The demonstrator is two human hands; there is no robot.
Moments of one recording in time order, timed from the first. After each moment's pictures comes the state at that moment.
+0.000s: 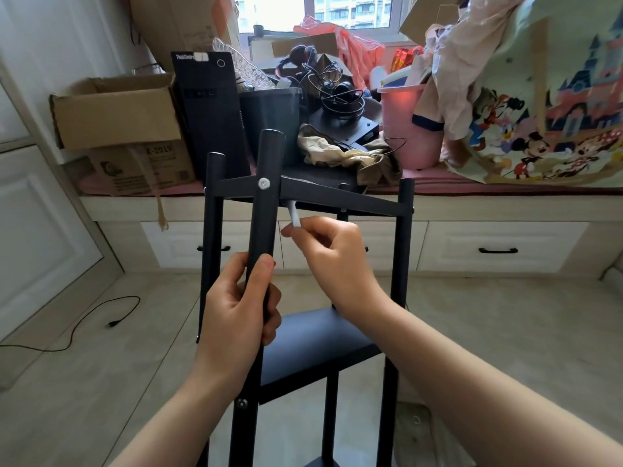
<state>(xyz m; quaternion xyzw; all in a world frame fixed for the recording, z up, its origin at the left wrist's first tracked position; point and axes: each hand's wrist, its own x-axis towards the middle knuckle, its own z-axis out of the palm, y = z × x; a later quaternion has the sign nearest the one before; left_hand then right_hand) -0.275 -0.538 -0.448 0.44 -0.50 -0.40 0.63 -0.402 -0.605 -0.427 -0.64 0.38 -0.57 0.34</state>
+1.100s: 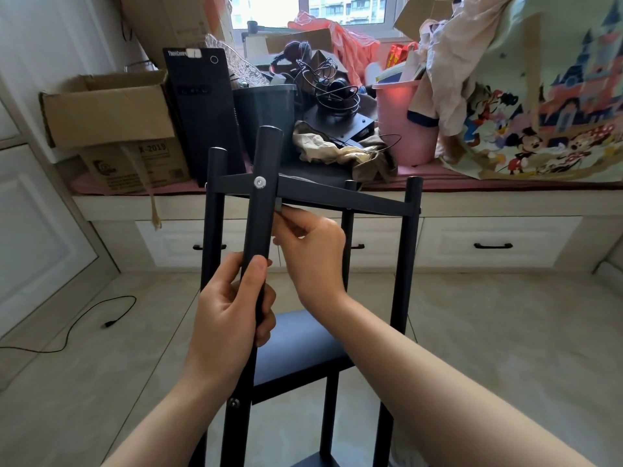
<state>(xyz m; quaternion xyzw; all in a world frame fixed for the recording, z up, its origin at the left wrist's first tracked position) -0.270 -0.538 -0.453 0.43 -0.52 -0.40 0.63 -0.369 -0.613 -0.431 -0.61 0.42 -0.63 0.25</state>
